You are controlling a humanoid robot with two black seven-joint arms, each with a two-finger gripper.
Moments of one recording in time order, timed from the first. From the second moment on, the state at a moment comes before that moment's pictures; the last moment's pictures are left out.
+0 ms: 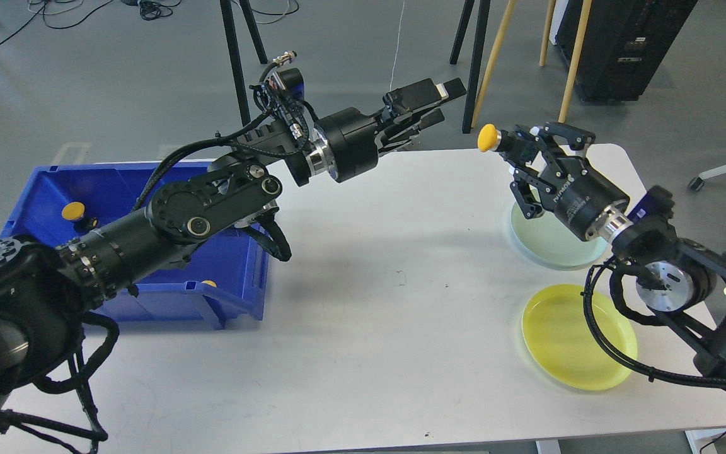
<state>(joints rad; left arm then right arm) -1.05 0.08 -0.38 -0.81 0.87 -0.31 -0.49 0.42 -0.55 0.74 1.19 -0.04 0.18 0.25</state>
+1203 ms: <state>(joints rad) -1.17 0.73 0.07 -0.71 1.89 -0.49 -0.49 0.06 -0.61 1.15 1.48 0.22 0.11 0.15</state>
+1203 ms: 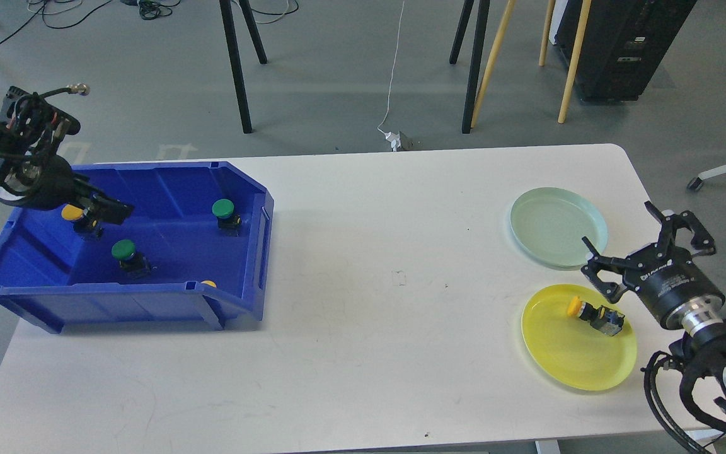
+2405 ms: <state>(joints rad) -1.01 0.54 0.07 -0.50 1.88 -0.44 -0.49 0.39 -0.72 0.97 1.34 0.26 0.12 0.11</state>
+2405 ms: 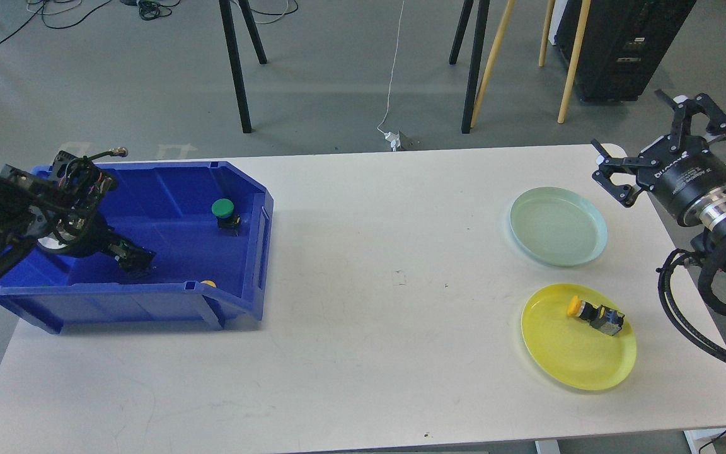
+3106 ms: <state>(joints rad) -1.00 0.56 0.13 -0.50 1.90 -0.38 -0.49 0.37 -0.72 0.98 1.34 0.26 0.13 0.11</state>
